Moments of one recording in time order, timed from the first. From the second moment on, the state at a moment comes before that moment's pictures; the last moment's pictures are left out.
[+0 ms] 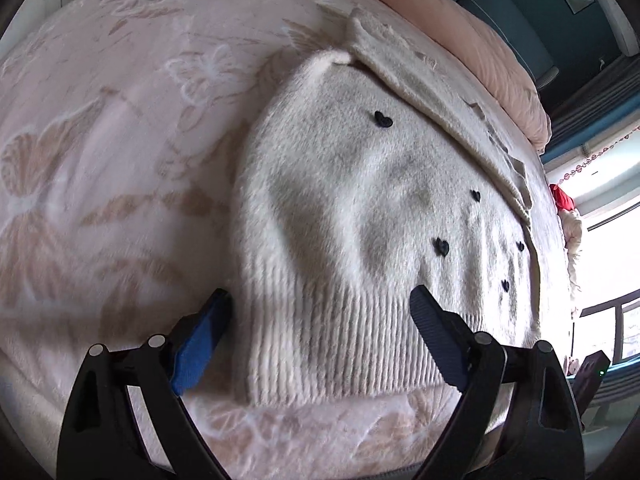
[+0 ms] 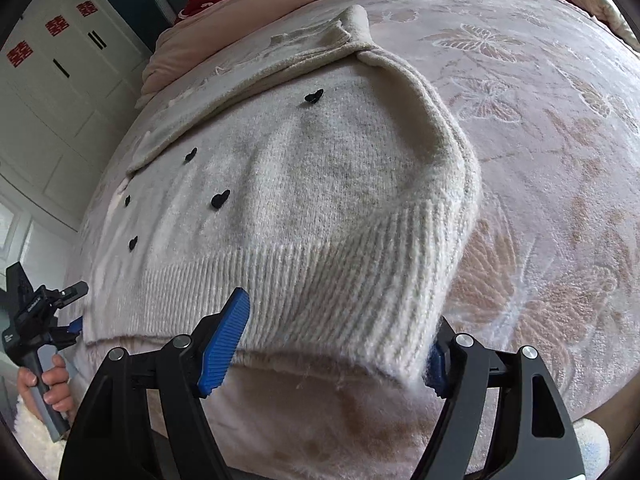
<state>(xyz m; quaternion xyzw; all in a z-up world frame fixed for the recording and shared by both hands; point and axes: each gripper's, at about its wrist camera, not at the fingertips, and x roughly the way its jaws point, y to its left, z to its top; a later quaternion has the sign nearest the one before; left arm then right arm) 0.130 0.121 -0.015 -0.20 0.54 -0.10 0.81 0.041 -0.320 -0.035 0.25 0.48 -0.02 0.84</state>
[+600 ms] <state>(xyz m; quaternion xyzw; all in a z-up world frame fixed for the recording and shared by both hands) 0.130 0.119 0.044 -0.22 0.54 -0.15 0.80 0.022 -0.338 0.020 0.29 0.42 -0.02 0.86</state>
